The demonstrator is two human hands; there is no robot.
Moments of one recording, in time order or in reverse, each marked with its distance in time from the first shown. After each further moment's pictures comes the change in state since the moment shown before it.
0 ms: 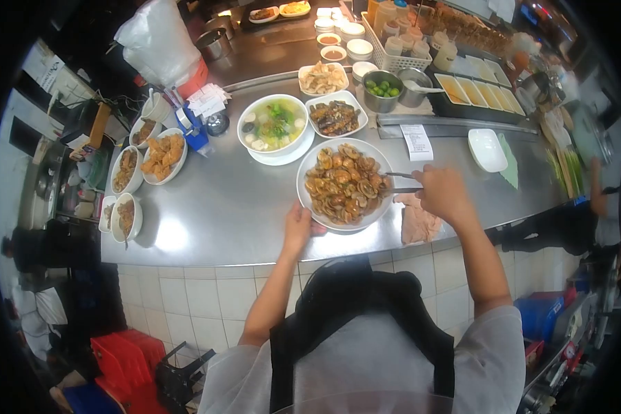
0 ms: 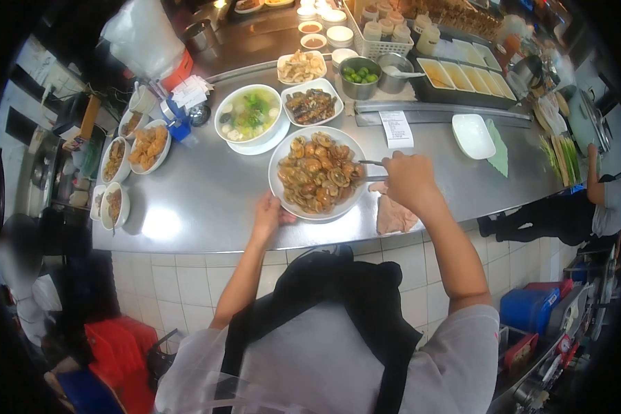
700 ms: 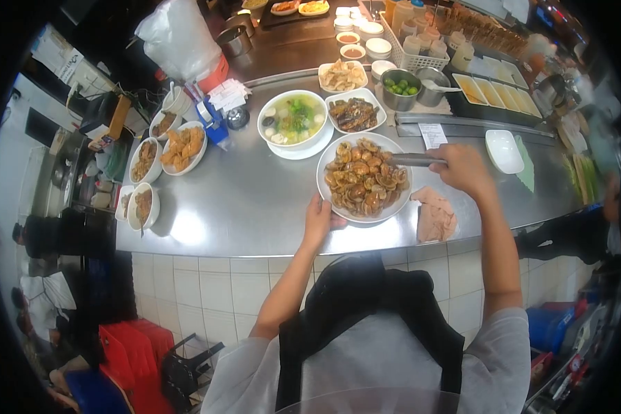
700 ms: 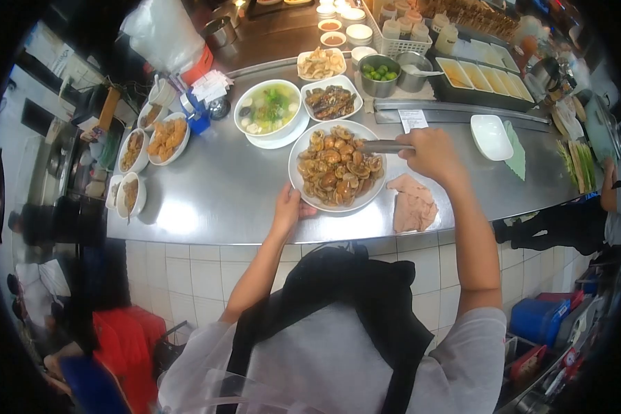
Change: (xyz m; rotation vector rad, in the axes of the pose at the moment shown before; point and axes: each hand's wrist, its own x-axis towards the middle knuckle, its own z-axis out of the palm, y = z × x) left_hand -0.004 0.005 0.014 -0.046 0.047 0.013; right_hand 0.027 0.023 -0.004 0.289 0.108 -0.062
